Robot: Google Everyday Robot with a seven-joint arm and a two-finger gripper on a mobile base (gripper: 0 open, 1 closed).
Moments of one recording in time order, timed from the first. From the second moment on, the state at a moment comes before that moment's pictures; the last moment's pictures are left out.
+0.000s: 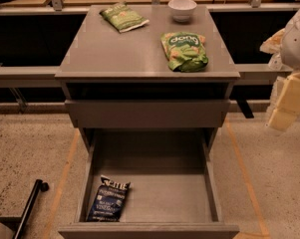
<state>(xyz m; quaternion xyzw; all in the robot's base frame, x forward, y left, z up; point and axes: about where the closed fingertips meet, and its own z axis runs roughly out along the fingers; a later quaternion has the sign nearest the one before) 0.438 -0.217 0.976 -0.60 0.78 -0.03 0.16</state>
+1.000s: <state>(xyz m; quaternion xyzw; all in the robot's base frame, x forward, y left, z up) 0.474 -0.184 0.931 -0.63 0.75 0.01 0.19</state>
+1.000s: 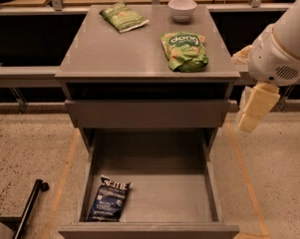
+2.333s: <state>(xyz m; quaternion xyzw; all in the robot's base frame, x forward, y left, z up) 0.484 -0.128 0.827 -0.57 0.76 0.17 0.27</state>
